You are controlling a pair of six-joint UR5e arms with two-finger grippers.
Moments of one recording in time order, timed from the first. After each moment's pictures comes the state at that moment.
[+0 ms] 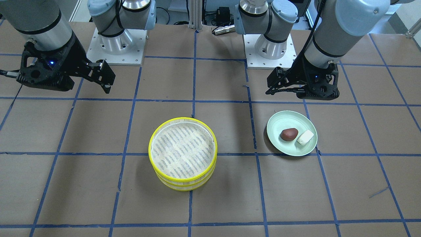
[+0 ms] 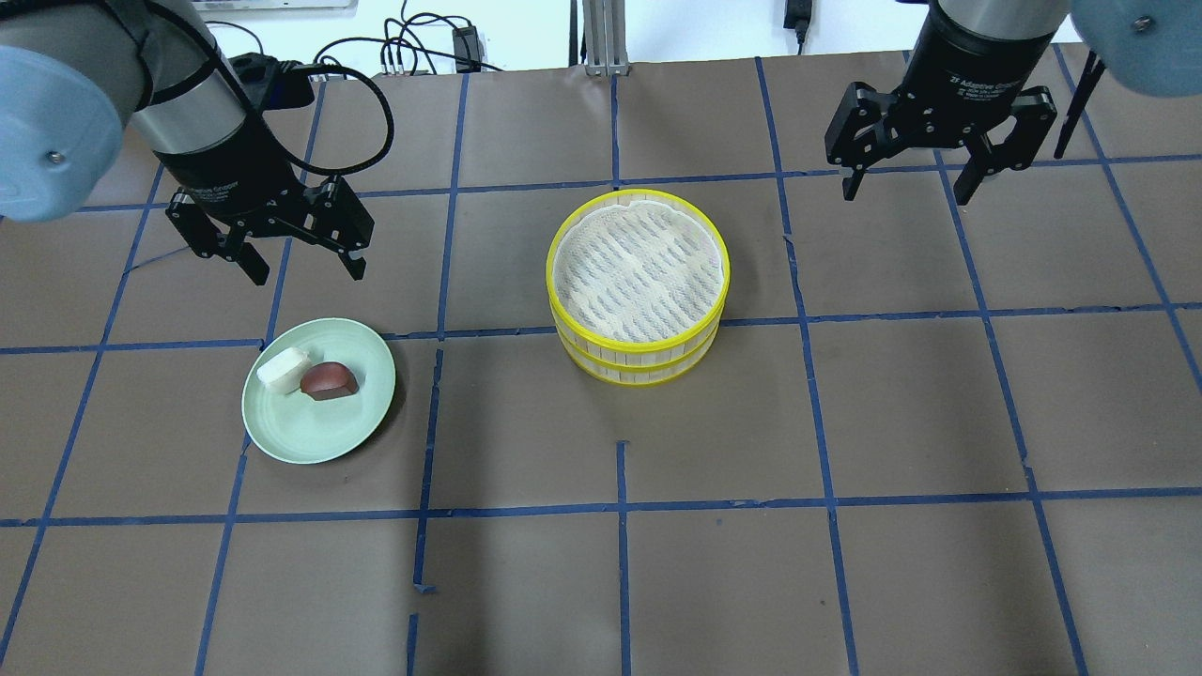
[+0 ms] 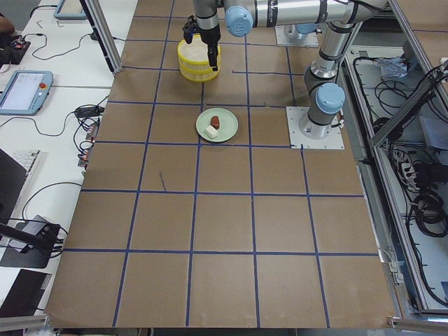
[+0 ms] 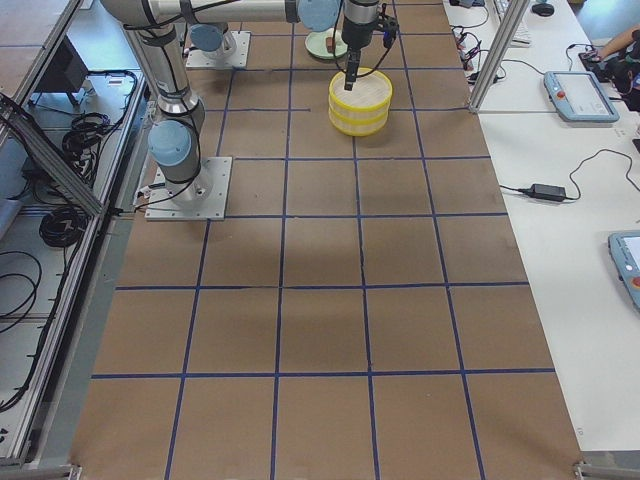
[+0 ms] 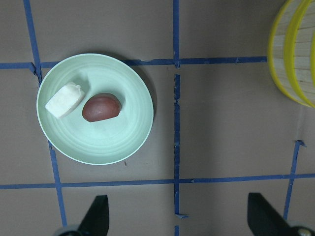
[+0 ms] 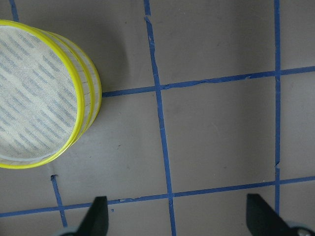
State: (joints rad) left arm -1.50 -1.62 -1.60 -1.64 1.55 0.08; right arm 1.55 -1.49 1.46 -1.47 -1.57 0.09
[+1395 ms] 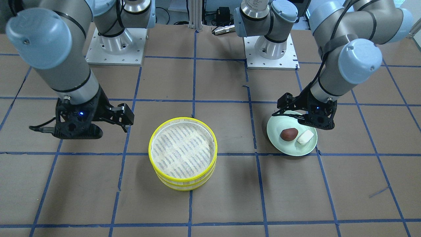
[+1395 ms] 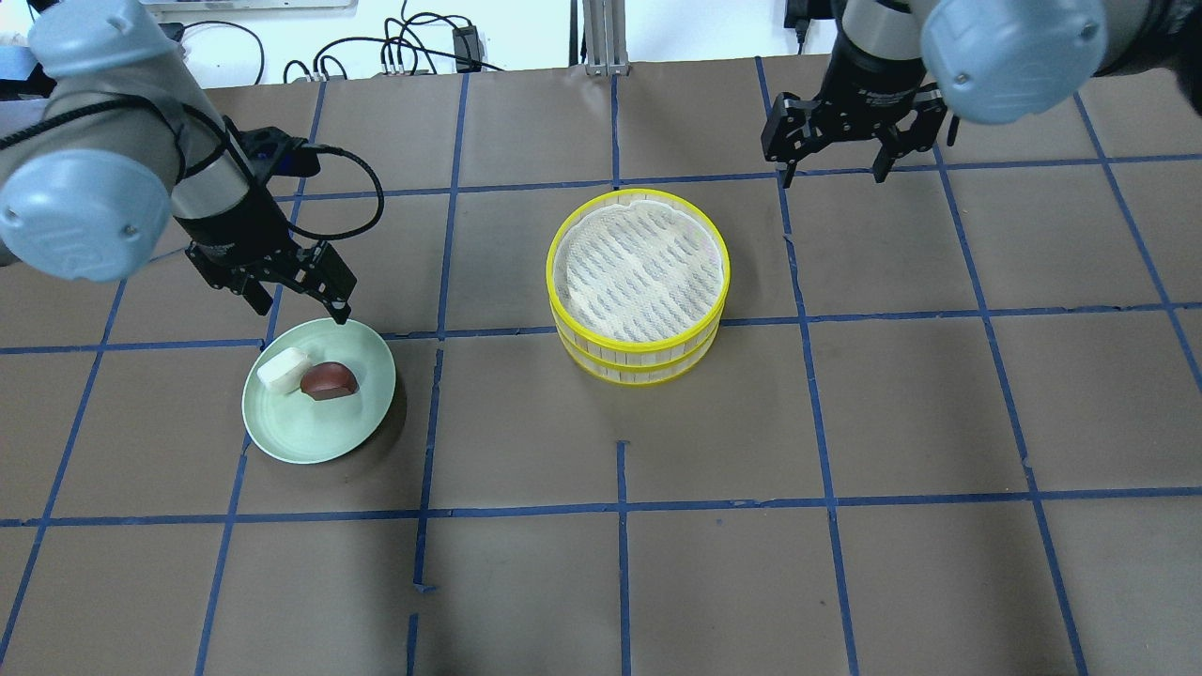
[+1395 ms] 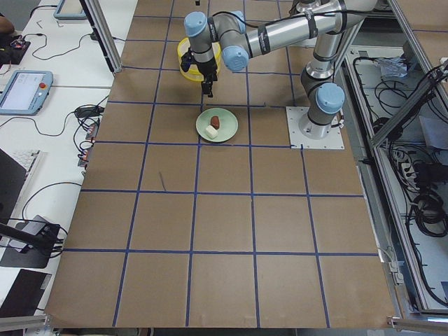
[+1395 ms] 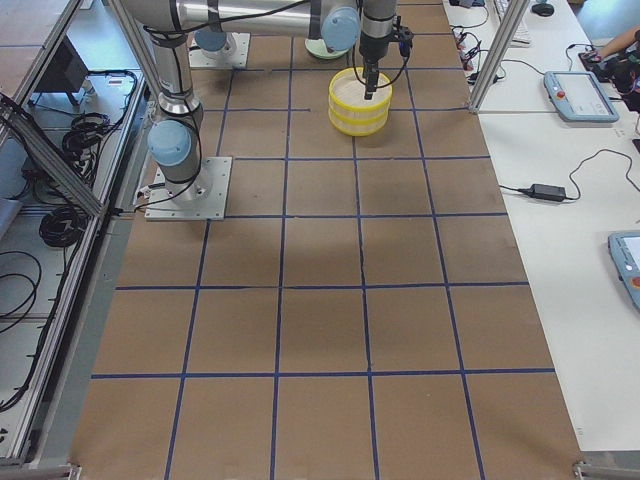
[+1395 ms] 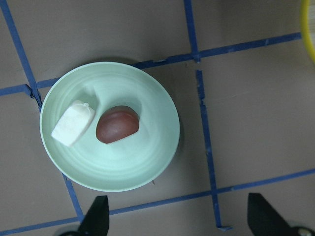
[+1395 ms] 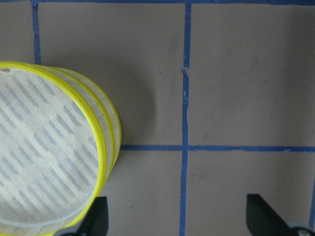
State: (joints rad) left arm -1.39 -1.72 -1.80 -1.35 1.61 0.42; right arm 1.63 -1.29 1.47 -1.76 -1.57 0.03
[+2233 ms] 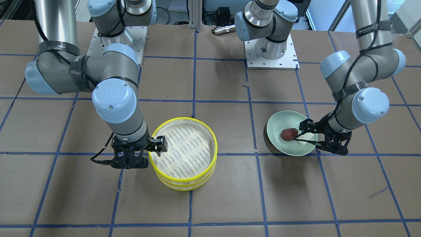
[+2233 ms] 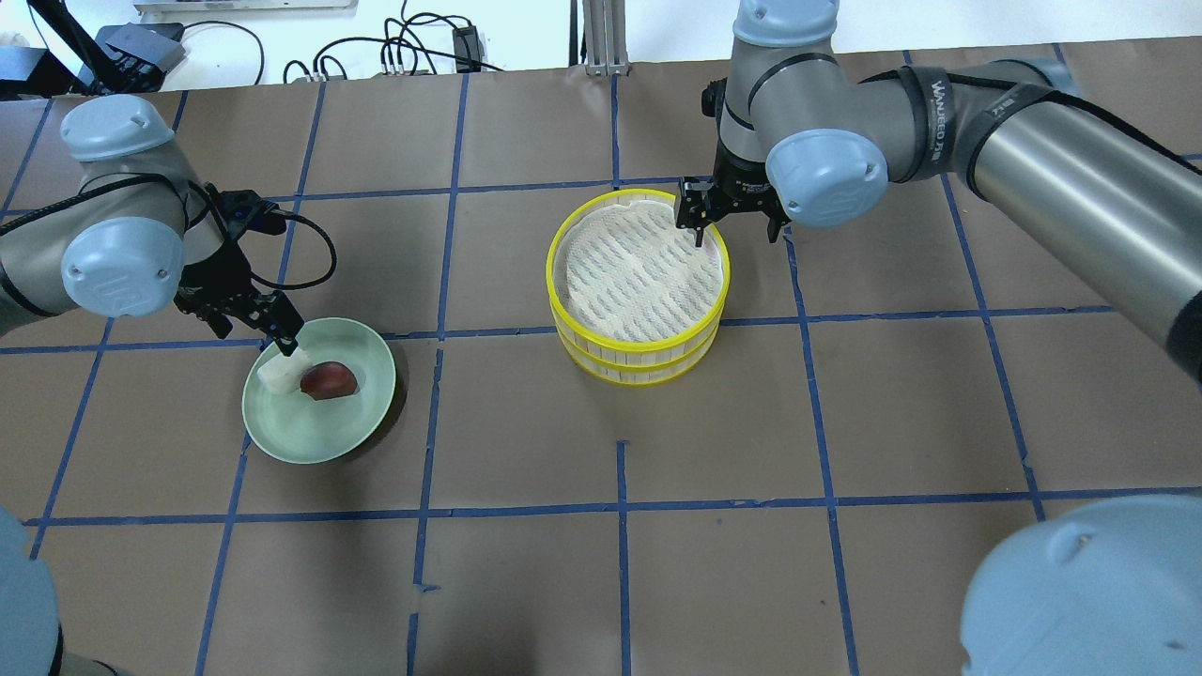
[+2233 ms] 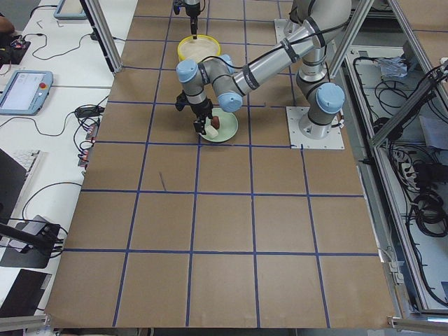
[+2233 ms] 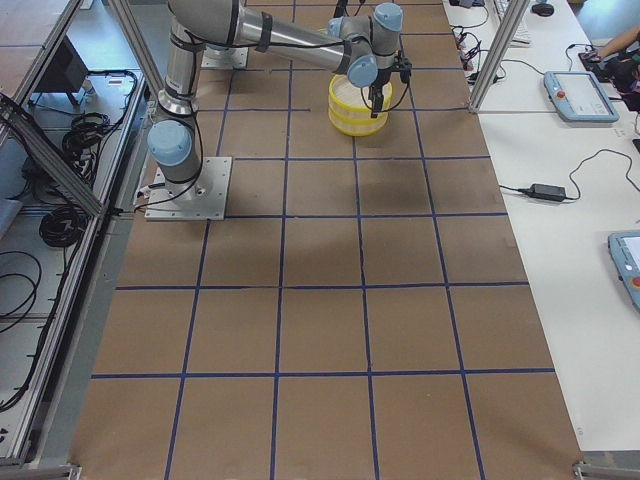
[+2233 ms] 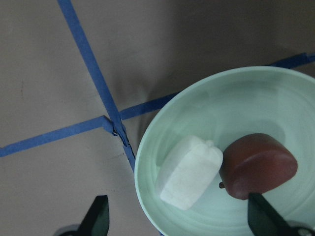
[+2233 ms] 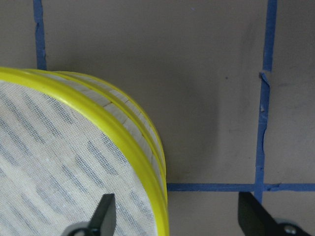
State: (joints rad) left arm -1.25 -1.89 -1.85 -1.16 1.70 0.60; right arm 1.72 -1.15 1.59 -2.00 -1.55 0.14
